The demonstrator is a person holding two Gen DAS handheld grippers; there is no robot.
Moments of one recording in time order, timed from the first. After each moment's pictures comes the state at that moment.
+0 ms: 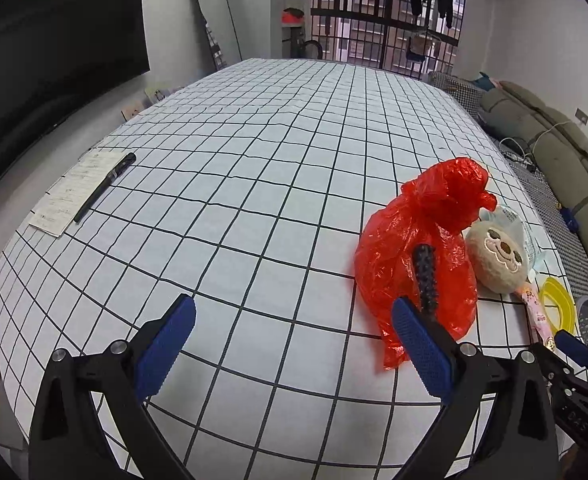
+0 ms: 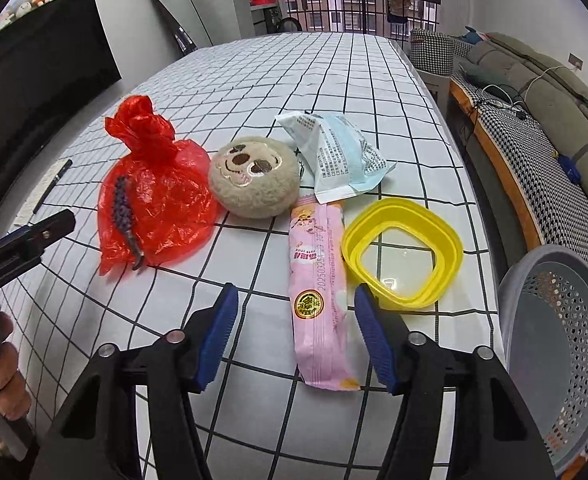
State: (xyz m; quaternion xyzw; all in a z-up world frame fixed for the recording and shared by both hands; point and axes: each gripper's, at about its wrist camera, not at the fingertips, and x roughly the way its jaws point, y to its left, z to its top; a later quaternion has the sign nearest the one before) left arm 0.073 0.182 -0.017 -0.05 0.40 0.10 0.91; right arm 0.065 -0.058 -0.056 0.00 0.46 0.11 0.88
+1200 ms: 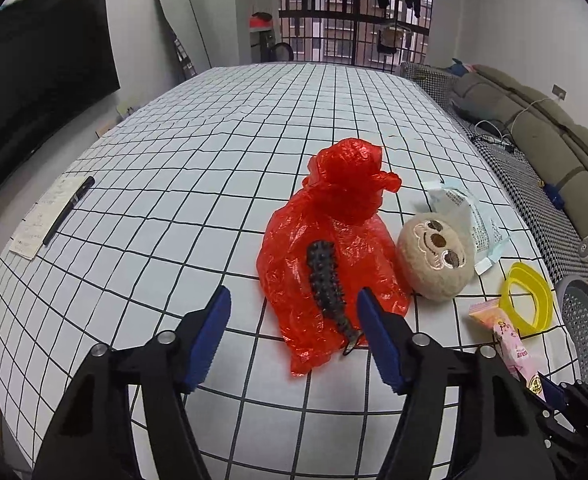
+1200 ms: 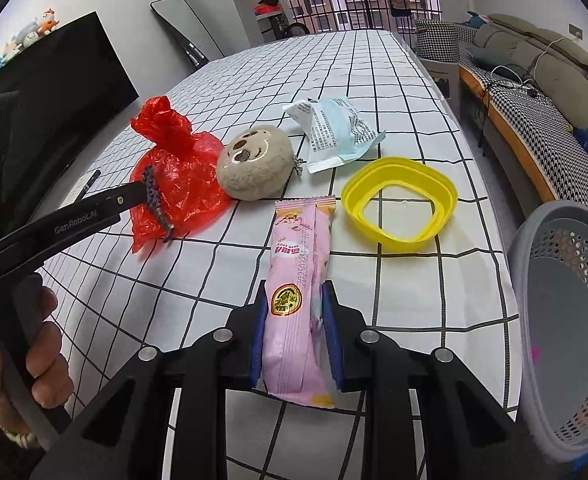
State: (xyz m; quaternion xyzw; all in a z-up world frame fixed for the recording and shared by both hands) left arm 0.087 0.118 -0.016 -0.02 0.40 0.06 0.91; right arm 0.030 -0.081 -0.057 0.07 0.45 0.16 0.88
